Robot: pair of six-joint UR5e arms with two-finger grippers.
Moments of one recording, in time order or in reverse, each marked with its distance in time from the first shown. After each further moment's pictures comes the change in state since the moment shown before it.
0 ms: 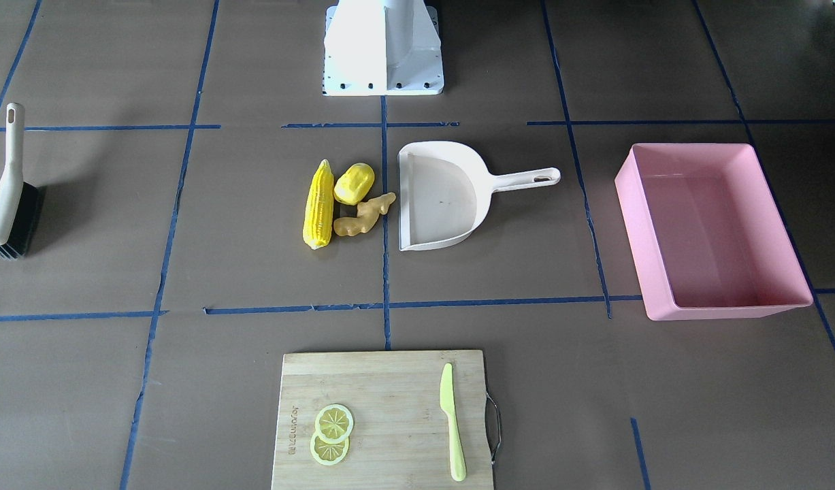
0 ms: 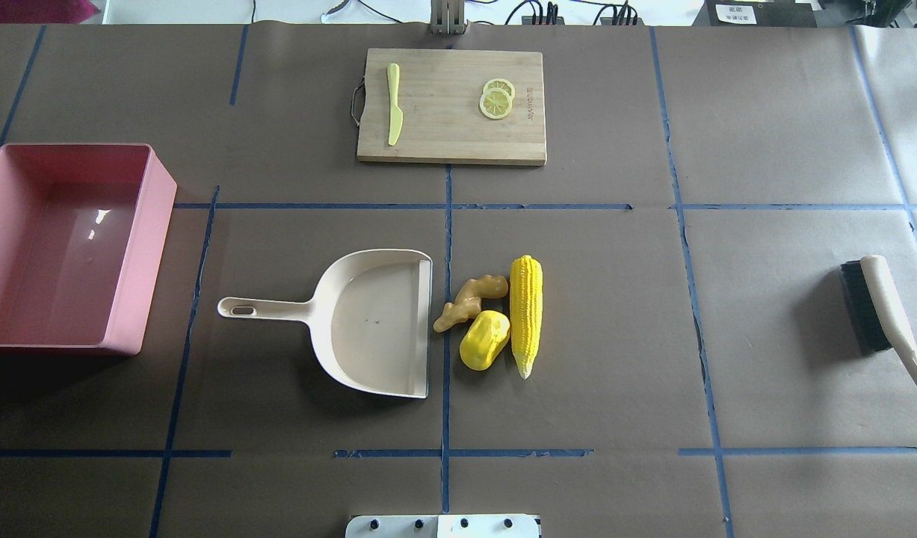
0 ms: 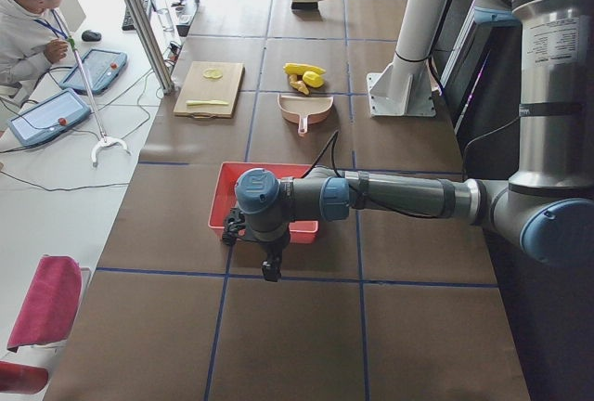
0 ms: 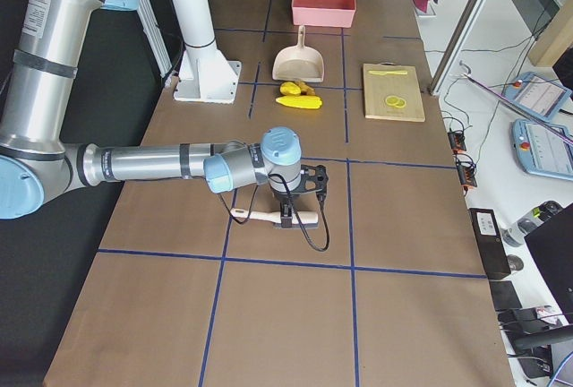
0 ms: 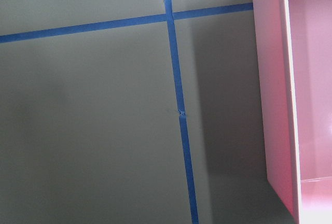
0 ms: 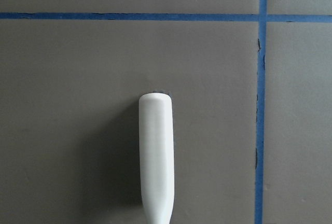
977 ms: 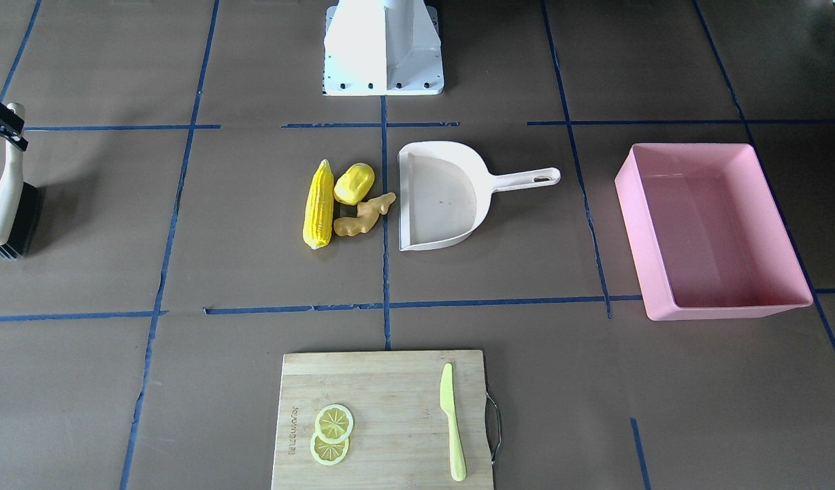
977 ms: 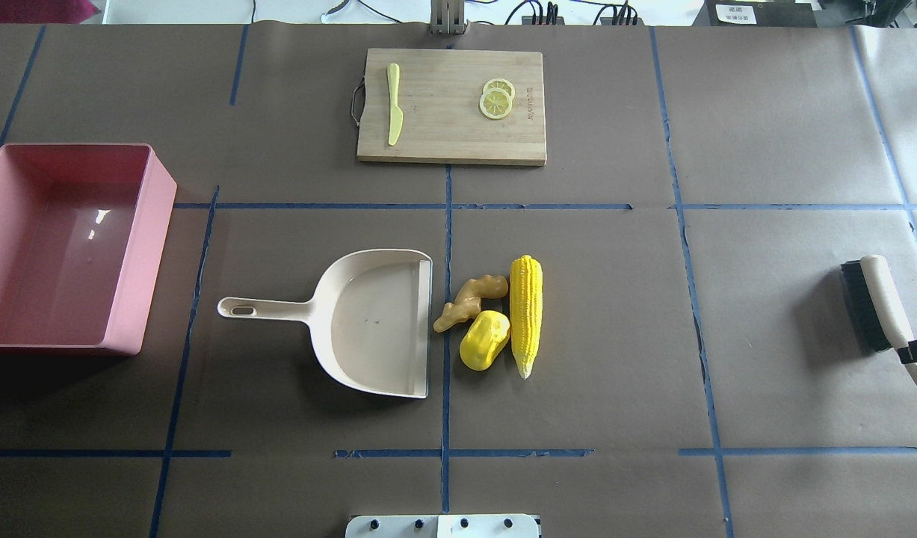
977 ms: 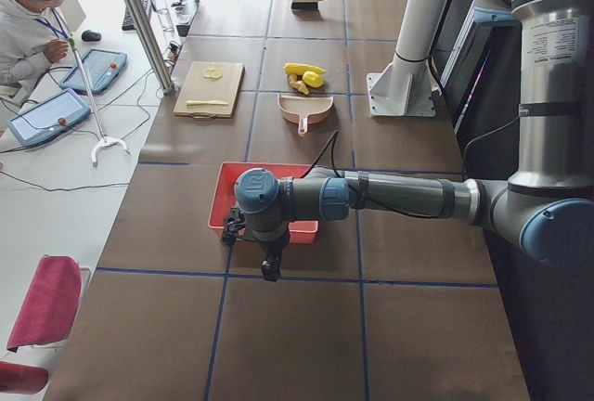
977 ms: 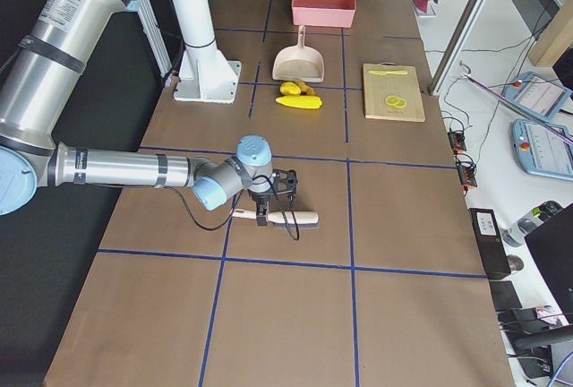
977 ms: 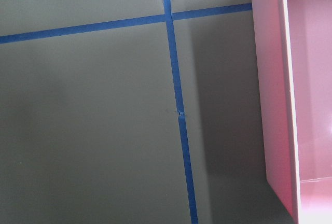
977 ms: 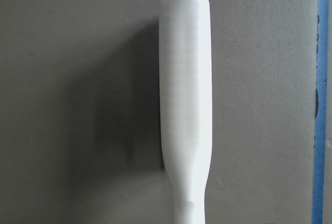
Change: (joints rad) left arm 0.001 -0.001 0.001 -0.002 -0.001 0.000; right arm -0.347 -0.127 -0.078 0.396 -0.195 0.349
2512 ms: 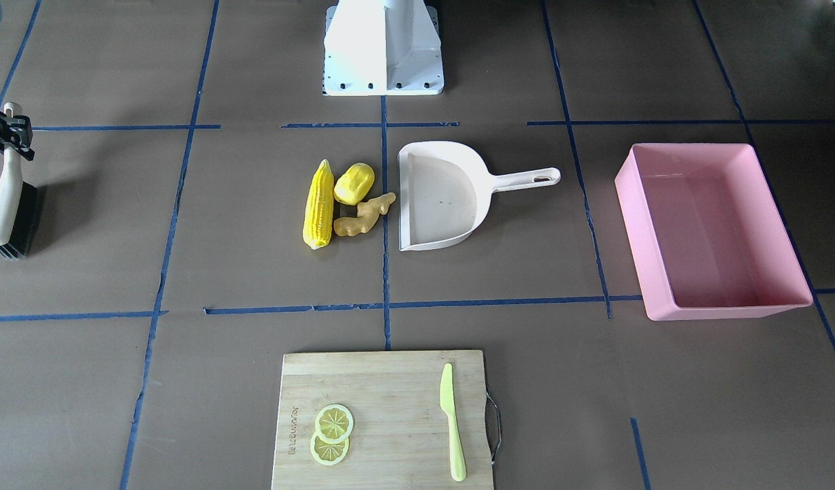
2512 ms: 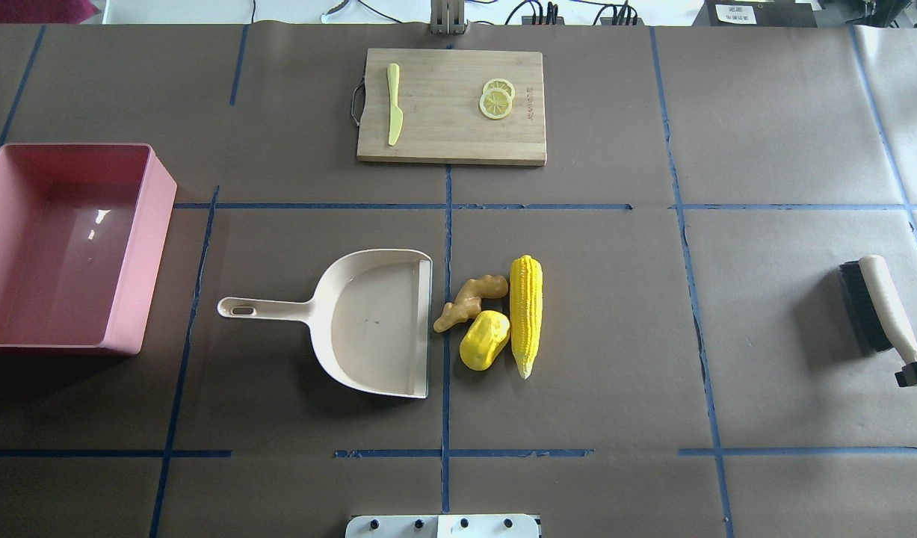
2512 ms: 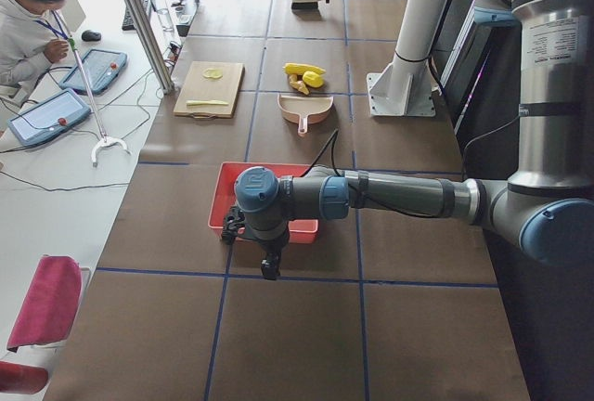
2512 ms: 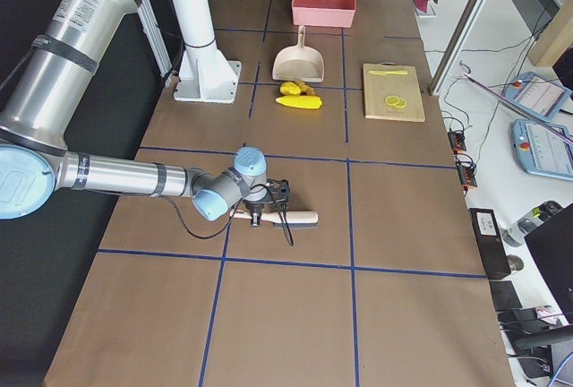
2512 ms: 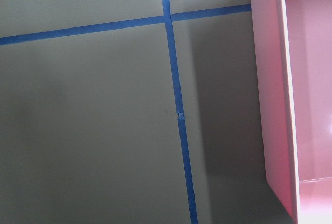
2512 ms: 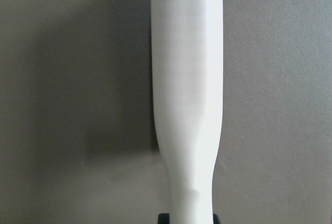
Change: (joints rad) left arm 0.000 -0.001 -0.006 0.001 0.001 0.000; right arm -0.108 -0.003 -0.060 0.059 -0.048 0.046
